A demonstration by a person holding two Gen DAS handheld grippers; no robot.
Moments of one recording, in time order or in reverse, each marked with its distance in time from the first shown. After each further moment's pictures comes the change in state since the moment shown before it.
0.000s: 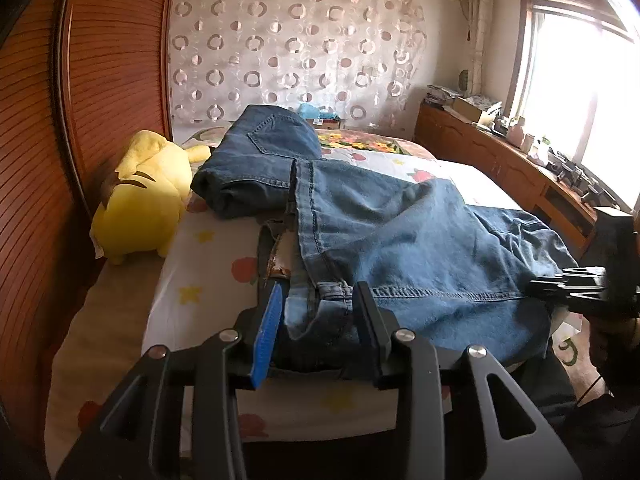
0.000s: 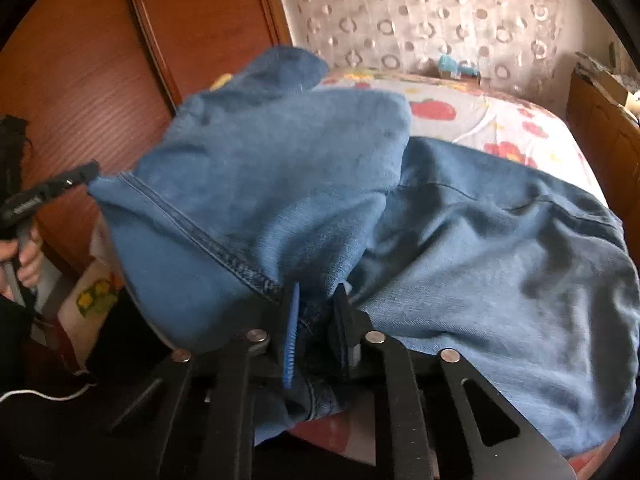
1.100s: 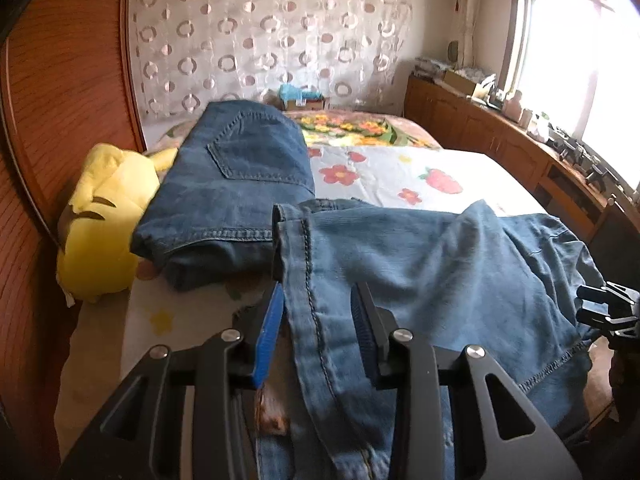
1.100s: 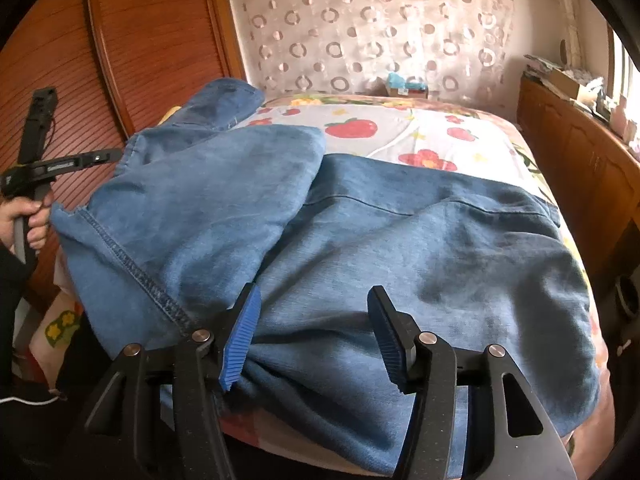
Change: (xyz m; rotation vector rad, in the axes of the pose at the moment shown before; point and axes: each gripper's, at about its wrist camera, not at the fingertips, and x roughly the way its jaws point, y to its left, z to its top) left arm 0.105 0.005 0.068 0.073 0.114 -0.040; right arm -0.014 -0.046 -0.005 0.079 -0.078 -0.167
